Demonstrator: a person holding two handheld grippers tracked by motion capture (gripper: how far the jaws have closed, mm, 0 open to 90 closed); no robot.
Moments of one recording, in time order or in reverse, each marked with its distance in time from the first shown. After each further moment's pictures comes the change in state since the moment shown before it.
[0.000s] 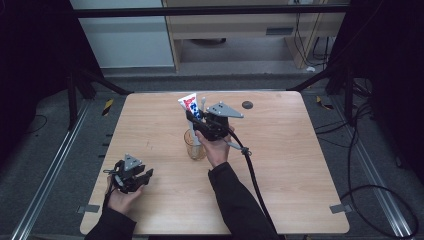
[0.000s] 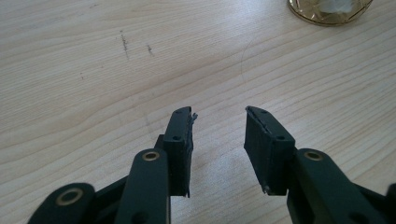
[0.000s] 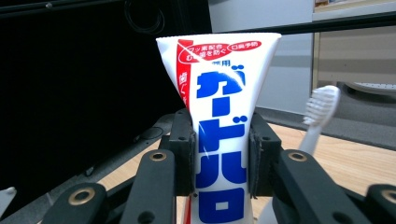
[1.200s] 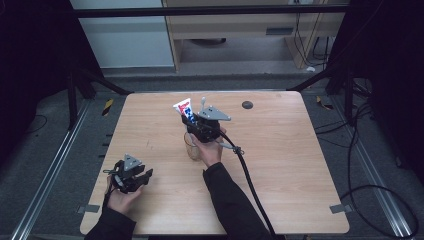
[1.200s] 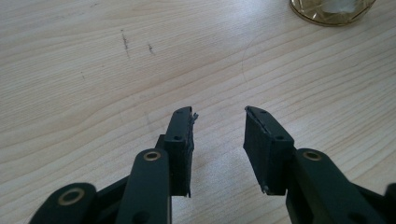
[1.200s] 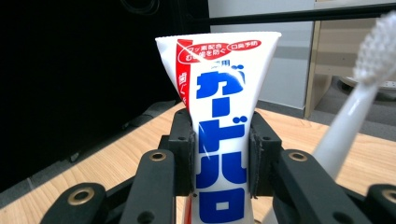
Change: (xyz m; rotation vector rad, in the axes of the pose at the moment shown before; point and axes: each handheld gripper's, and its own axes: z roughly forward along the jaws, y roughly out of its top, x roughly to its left) left arm 0.001 -0.001 0.000 0.001 0.000 -0.001; right arm -0.005 -0.032 0.033 0.051 -0.022 -0.053
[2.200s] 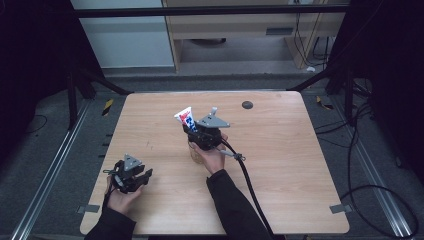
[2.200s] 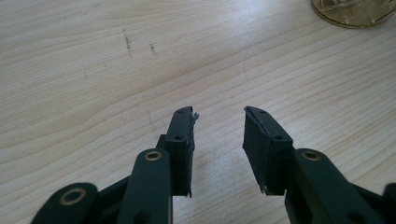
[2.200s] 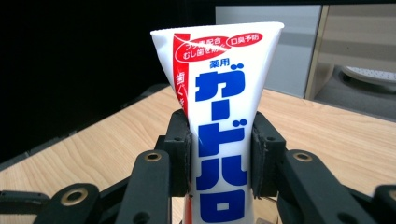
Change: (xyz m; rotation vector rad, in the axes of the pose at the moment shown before) left arm 0.000 0.000 0.000 0.002 0.009 0.003; right arm 0.005 -0.016 -0.009 0.065 0.004 -0.052
